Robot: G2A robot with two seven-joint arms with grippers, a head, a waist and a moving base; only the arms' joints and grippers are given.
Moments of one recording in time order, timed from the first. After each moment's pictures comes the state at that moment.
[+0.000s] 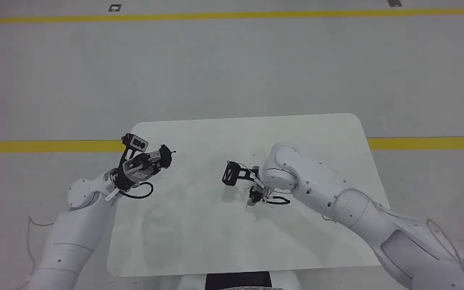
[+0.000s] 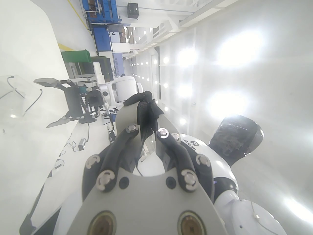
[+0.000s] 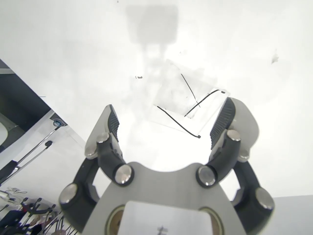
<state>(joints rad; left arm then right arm) 1.38 -1.01 -1.41 -1.32 -0.97 -0.33 -1.29 -0.74 -1.17 0.44 -1.48 -0.79 -0.34 1.29</state>
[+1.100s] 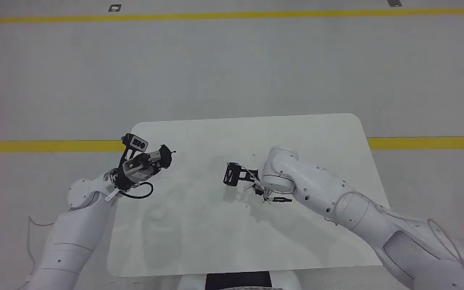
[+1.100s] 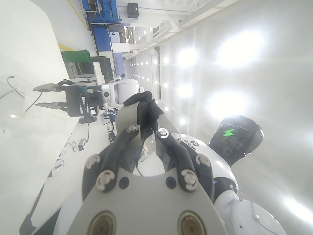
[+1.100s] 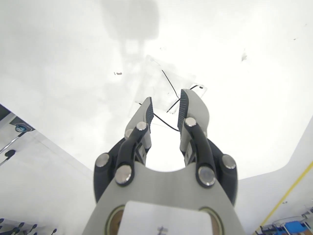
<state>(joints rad) 1.38 -1.01 -1.41 -1.32 -0.97 -0.33 -1.29 -0.74 -1.16 0.40 -1.51 -0.94 -0.34 1.29</state>
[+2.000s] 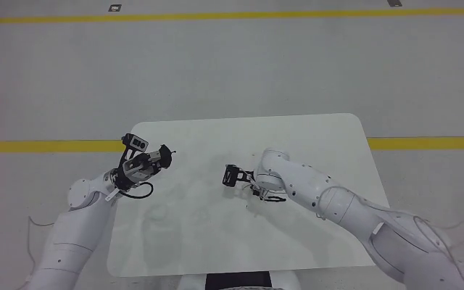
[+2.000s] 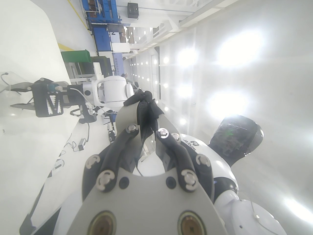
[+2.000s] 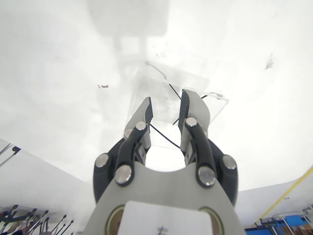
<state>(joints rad) 1.38 -1.01 -1.41 -1.32 -0.97 -0.33 -1.29 -0.69 -1.24 0.30 -1.30 -0.93 -0.34 1.19</state>
